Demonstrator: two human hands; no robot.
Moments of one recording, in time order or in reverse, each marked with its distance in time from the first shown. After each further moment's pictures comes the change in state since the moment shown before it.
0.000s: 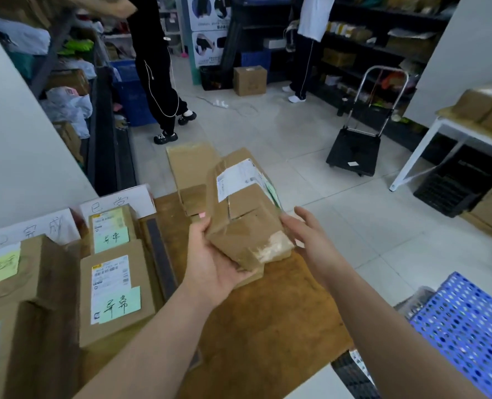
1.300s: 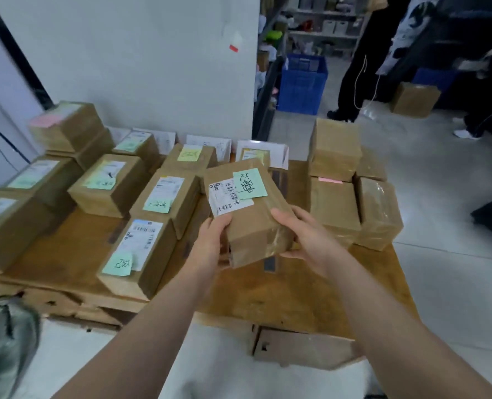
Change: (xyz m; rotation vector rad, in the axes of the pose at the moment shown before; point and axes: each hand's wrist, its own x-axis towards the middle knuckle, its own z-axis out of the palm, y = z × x) left_hand -0.208 -0.056 -0.126 0.279 0.662 0.385; right_hand -0.136 0.029 0.121 -0.230 -0.656 0.088
